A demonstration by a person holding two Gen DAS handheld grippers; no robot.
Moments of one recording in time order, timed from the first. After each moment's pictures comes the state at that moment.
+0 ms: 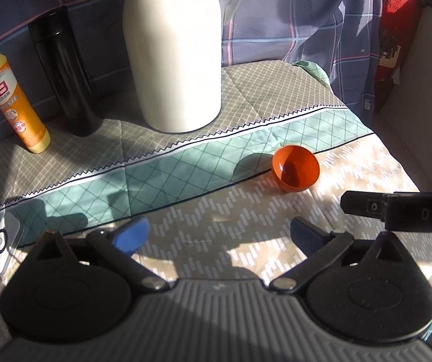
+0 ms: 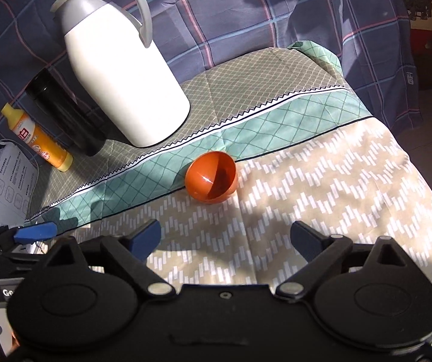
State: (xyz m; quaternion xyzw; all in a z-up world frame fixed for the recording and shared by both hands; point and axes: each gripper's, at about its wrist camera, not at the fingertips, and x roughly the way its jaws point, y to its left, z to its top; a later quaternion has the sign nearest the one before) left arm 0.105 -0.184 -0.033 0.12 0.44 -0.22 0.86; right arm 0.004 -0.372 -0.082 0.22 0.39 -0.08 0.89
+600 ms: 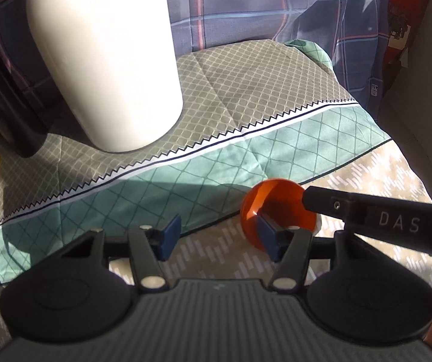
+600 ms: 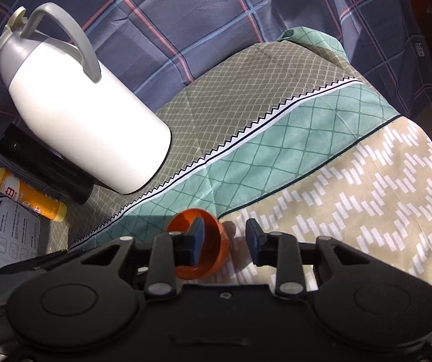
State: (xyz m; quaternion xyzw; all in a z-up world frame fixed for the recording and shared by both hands) left arm 0.169 -0.276 -0.087 0.14 0.48 -0.22 0.84; right arm 0.082 -0.423 -0.129 0.31 0.38 -0.06 0.87
